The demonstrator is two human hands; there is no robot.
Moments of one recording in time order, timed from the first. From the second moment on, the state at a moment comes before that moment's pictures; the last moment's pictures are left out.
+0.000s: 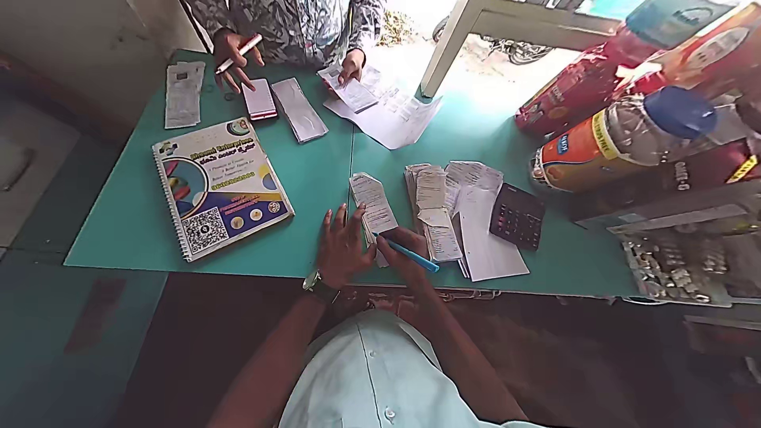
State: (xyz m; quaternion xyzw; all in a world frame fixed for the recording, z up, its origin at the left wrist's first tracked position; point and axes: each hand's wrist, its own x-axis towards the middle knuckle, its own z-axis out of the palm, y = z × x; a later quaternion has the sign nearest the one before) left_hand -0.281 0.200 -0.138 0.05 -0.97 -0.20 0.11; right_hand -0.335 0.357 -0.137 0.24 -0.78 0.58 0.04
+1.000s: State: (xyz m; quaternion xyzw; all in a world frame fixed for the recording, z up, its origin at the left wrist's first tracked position) left_hand -0.282 0.199 -0.133 0.06 -0.97 -0.20 0.08; right_hand -0.314 0.368 -0.120 0.24 -0.68 0.69 0.09
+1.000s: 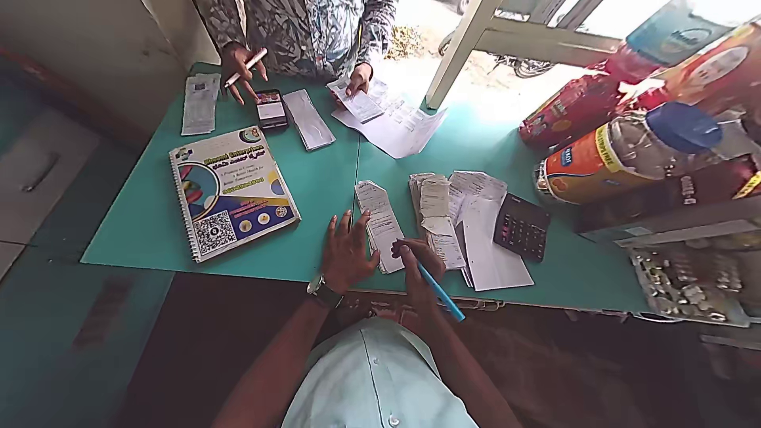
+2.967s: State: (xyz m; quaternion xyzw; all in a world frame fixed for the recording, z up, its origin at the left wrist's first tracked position) left_hand -0.274 0.188 -0.151 -0.12 -0.95 -0.17 0.23; right_hand -0.378 0.583 -0.127 0.11 -0.90 0.36 0.23
